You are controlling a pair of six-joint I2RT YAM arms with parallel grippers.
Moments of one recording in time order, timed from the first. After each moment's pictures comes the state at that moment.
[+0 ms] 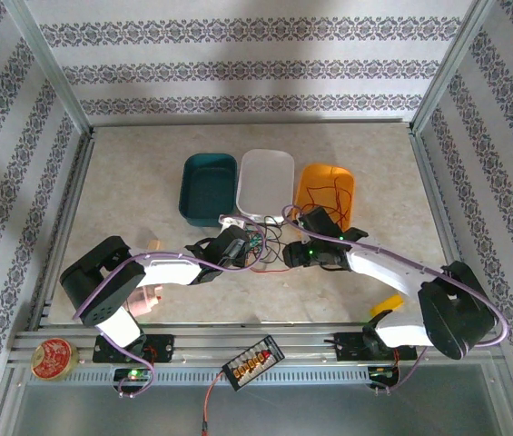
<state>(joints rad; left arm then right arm) -0.82 1.63 0.69 0.09 -0.32 -0.55 0.61 1.33 0.68 -0.44 -0.12 0.41</state>
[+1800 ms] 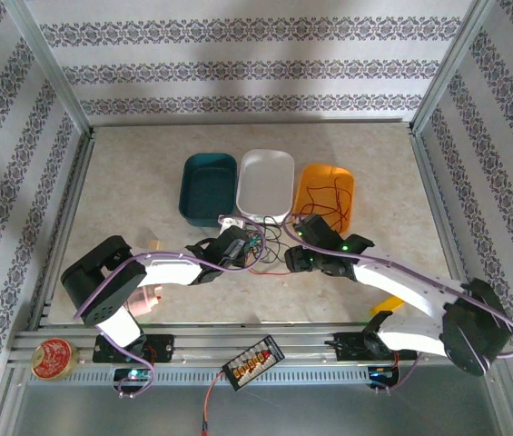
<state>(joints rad) -0.83 1.64 0.69 0.09 -0.34 -0.56 0.72 1.22 0.69 -0.57 0.05 0.44</state>
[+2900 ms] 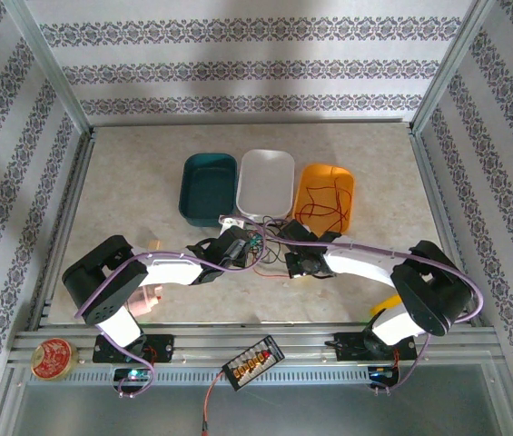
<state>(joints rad) -0.83 1.64 0.69 0.10 -0.34 -0.56 0.74 1.49 0.71 -0.51 0.17 0.53</state>
